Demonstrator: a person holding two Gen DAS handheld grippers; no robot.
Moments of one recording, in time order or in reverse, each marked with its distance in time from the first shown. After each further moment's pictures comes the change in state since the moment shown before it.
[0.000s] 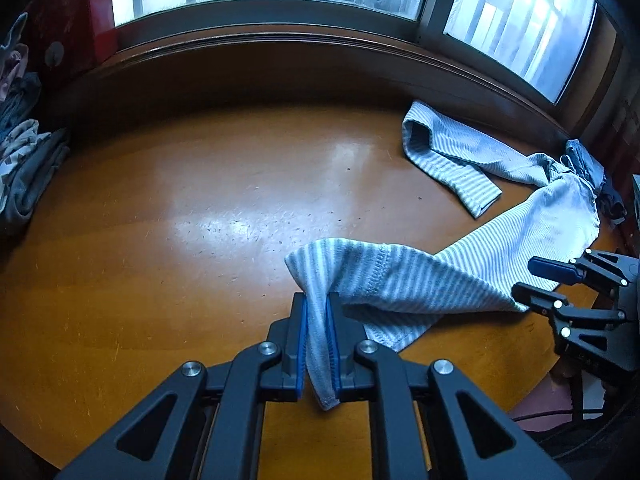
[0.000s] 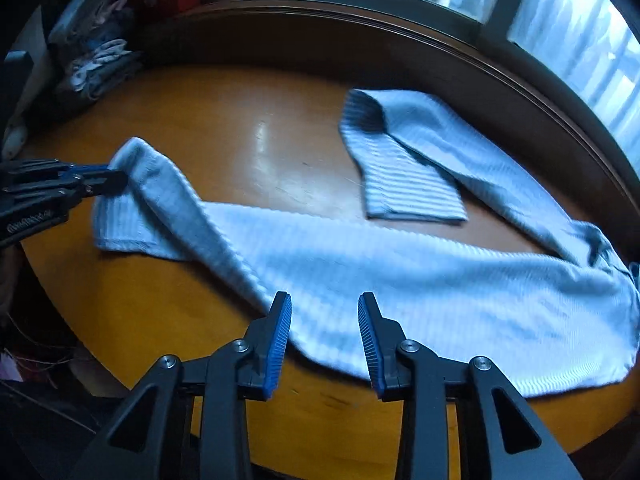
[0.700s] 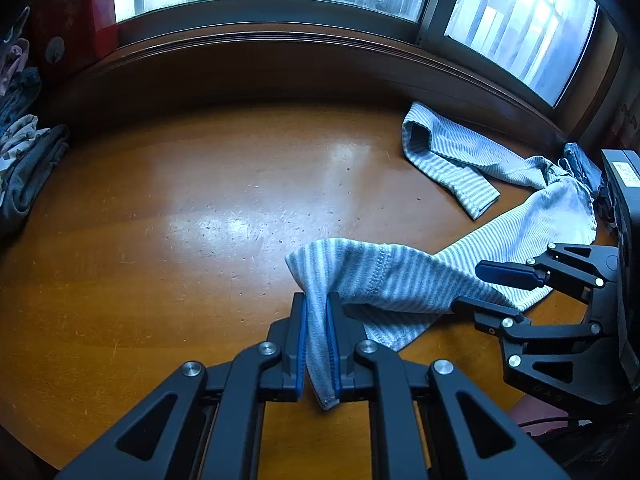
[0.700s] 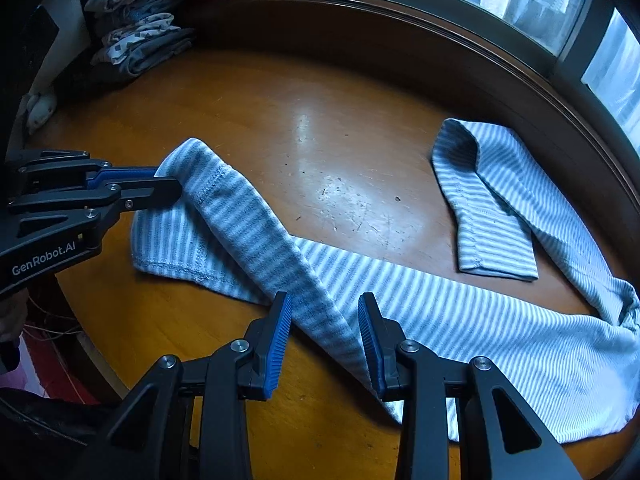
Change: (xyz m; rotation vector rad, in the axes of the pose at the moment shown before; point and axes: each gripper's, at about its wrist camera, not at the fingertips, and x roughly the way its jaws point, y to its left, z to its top) left arm -0.009 0.002 -0.005 -0.020 -0.005 -0.005; right arm 0.022 0.037 0.027 -0.115 0.027 0.075
